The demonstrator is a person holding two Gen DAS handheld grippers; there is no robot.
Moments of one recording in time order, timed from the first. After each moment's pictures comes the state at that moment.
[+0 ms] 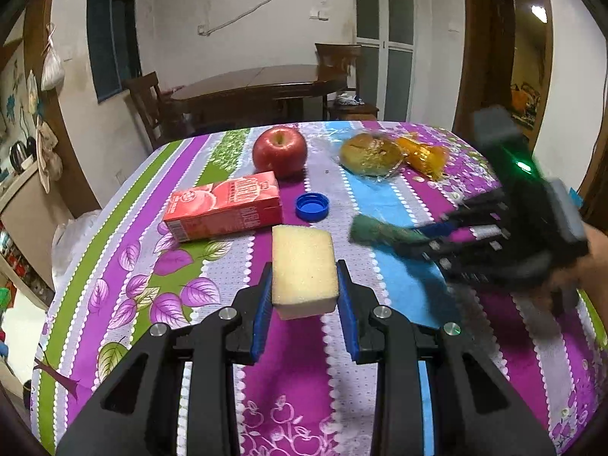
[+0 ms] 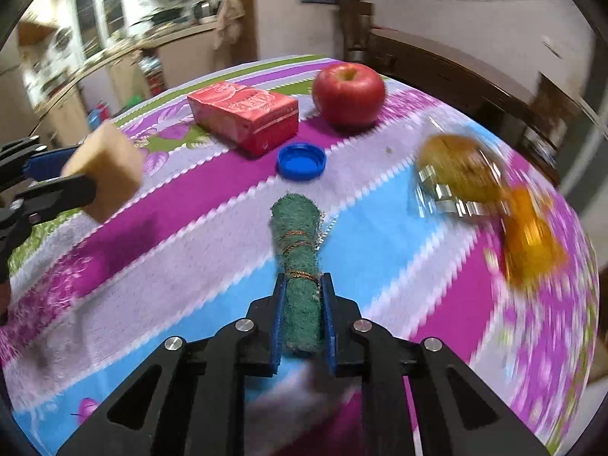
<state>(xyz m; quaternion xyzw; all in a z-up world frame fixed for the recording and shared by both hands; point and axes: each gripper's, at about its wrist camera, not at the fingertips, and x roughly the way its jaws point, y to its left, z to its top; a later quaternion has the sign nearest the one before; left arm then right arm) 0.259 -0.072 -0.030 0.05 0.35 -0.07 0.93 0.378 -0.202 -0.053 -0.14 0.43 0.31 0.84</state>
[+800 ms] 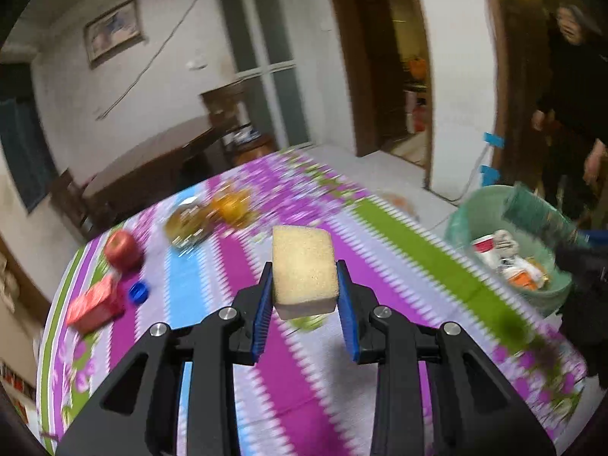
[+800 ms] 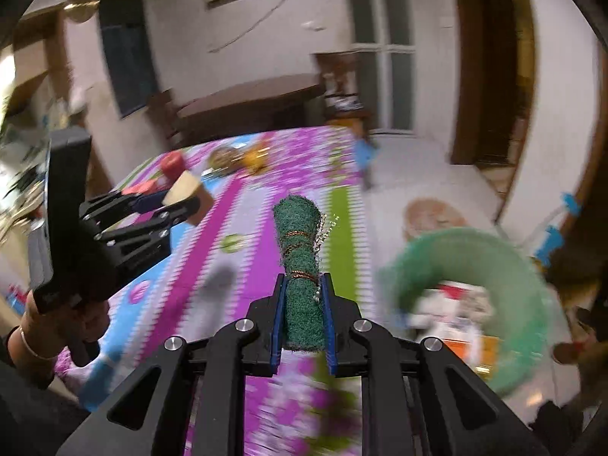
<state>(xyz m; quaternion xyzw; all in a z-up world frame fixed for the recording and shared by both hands) 0.187 -0.286 0.003 0.18 0.27 -0.23 0.92 0.066 -0.441 0.052 0.08 0.35 -0.01 0.93</state>
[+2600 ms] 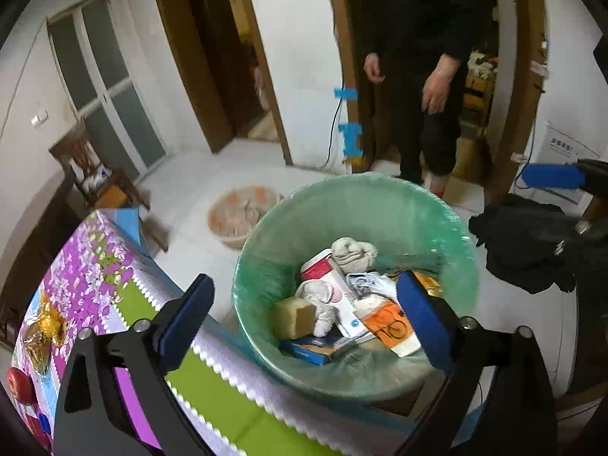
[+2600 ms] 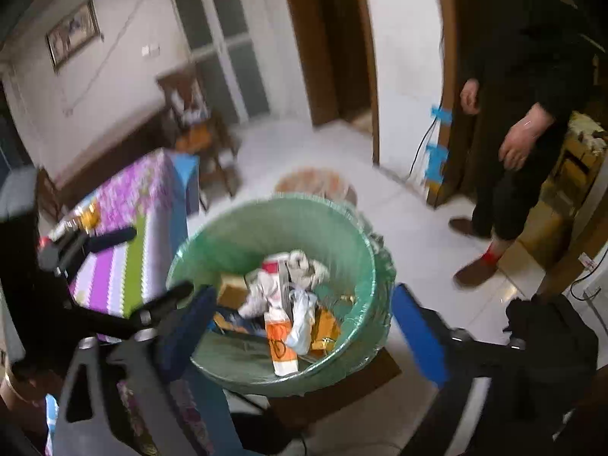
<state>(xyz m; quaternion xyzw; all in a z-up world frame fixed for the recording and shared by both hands) 0.148 -0.494 -0.034 0.27 0.28 -0.46 0.80 0.013 -0.625 0.000 0.20 0.34 -0.24 0.89</state>
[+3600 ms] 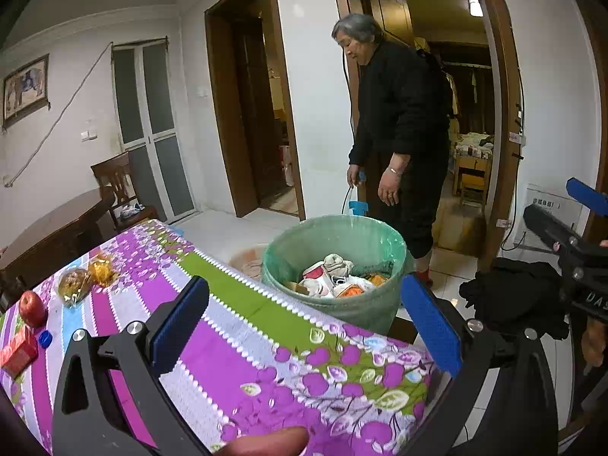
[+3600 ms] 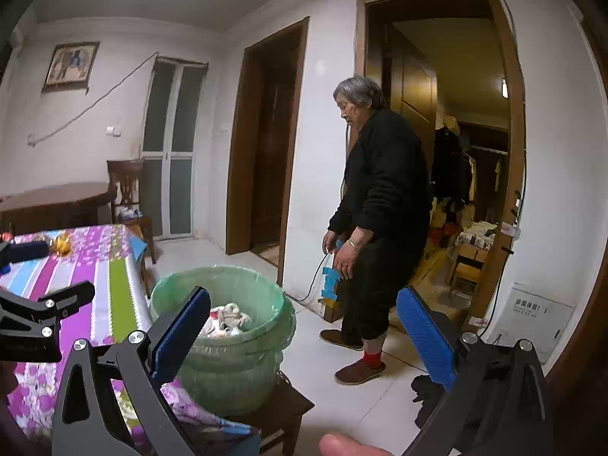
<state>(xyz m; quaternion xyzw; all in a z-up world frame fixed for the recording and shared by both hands) 0.040 -0.329 -0.003 0.15 0.16 -0.46 0.86 -0.153 -0.413 0.017 0.01 0.14 -0.44 0.89</state>
